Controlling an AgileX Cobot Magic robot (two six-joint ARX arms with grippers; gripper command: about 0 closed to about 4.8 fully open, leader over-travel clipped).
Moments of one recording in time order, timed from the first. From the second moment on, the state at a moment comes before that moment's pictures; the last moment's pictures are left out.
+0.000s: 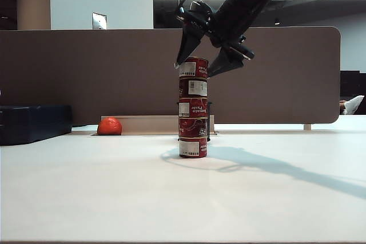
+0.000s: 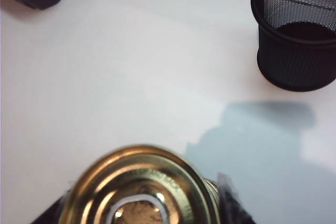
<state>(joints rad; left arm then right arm) -0.12 0.01 0.20 -0.12 0.40 -0.06 0.46 1.88 1.62 -0.42 -0.31 0.18</state>
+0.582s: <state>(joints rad) -0.12 0.01 0.20 -0.12 0.40 -0.06 0.46 1.88 1.62 -0.41 -0.31 0.18</state>
